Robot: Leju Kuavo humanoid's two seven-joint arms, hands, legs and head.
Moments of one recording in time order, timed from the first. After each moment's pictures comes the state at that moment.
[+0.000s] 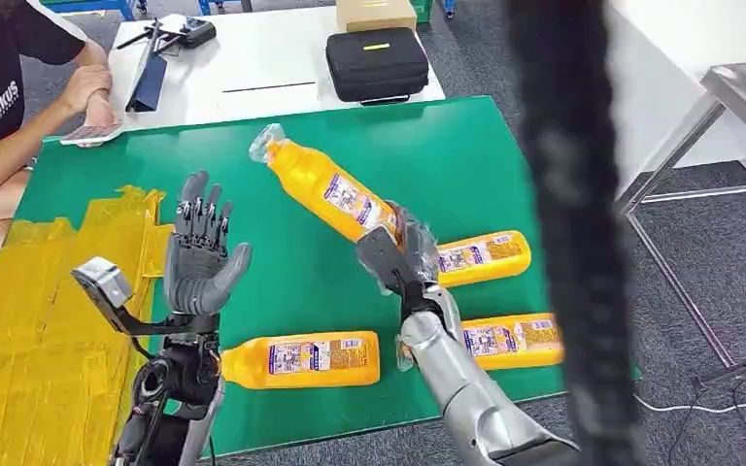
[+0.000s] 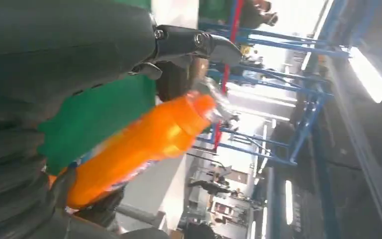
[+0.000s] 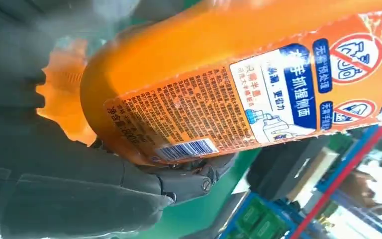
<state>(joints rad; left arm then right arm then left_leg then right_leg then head) -0.23 -0.21 -0.23 -1.40 0.17 -0.05 -0.48 -0.51 0.27 0.15 -0.72 0.57 -0.52 -0.34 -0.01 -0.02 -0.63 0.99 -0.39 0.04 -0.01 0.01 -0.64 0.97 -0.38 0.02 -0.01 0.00</state>
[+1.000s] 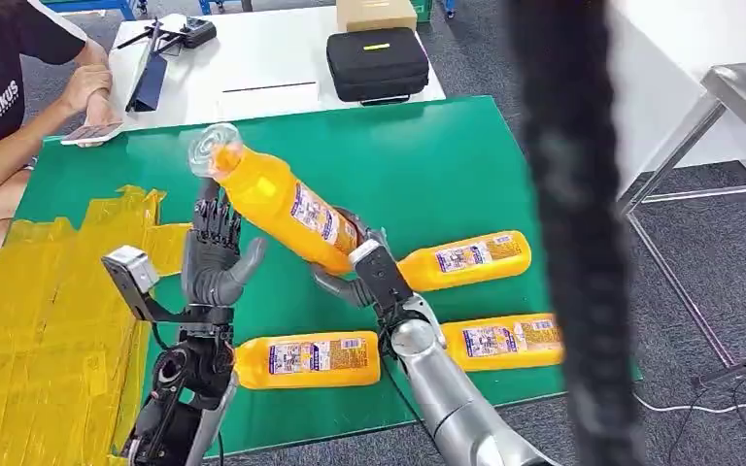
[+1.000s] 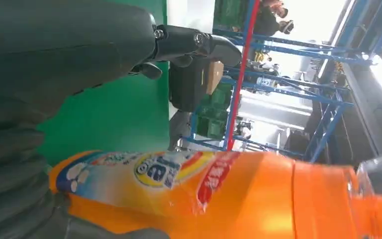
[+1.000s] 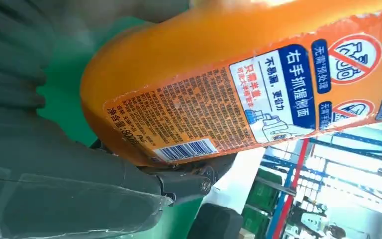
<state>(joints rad) -0.29 -0.21 -0.26 -1.29 0.16 0.02 -0.51 -0.43 0.29 0.26 -0.88 0.32 -0.19 -0.51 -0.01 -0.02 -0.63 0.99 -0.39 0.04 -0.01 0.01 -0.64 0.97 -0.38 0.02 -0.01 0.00</state>
